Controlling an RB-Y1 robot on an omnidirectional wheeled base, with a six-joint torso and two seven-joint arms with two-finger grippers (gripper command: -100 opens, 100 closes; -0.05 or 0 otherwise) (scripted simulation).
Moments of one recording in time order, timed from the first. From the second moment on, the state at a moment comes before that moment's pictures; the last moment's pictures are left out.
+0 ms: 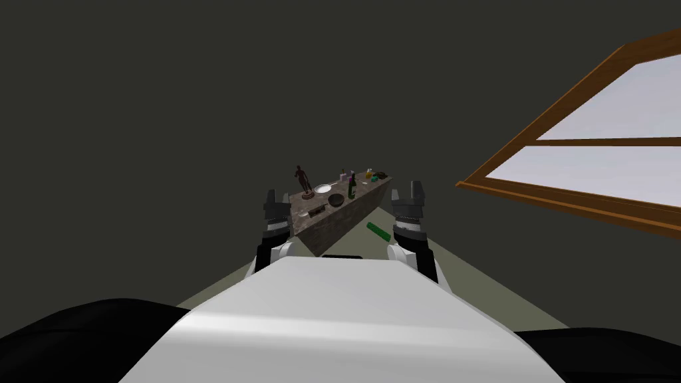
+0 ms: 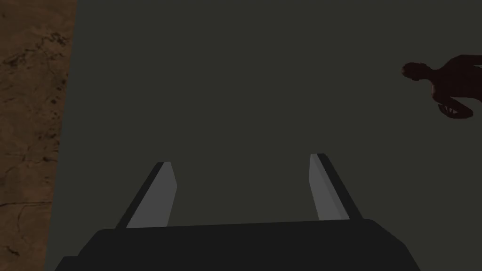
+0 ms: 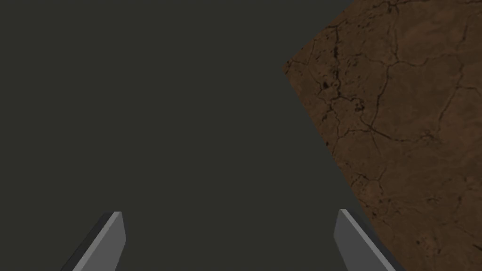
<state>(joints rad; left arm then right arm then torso) 0.50 0.03 0.06 -2.23 0.12 -0.53 0.00 0.52 0.00 0.04 -2.39 0.04 -0.42 -0.01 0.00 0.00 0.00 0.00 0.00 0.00</state>
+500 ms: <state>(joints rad) 0.47 0.14 0.06 -2.22 0.19 -0.44 0.05 0.52 0.00 0.04 -2.39 0.04 -0.42 -0.01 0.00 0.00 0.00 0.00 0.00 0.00</state>
